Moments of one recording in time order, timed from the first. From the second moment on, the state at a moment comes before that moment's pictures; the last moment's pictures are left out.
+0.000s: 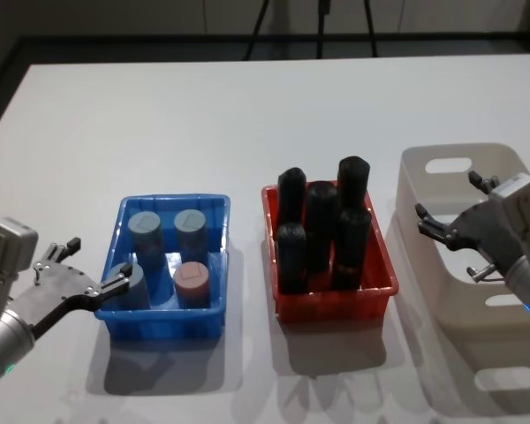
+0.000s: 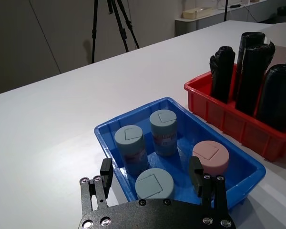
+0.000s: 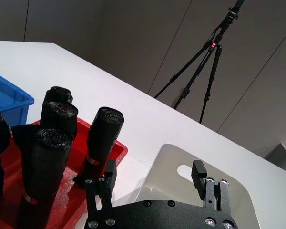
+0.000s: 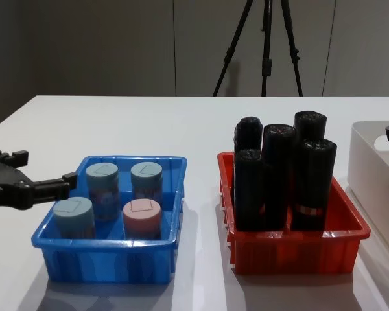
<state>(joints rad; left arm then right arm) -0.11 0.58 0.29 -1.41 -0.35 -0.02 -0.30 0.20 0.60 -0.45 -1.41 0.25 -0.12 -0.03</state>
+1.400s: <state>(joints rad) -0.16 0.48 0.28 -1.35 -0.24 0.14 -0.33 0.20 0.60 -0.45 -1.41 0.25 -0.12 -0.03</state>
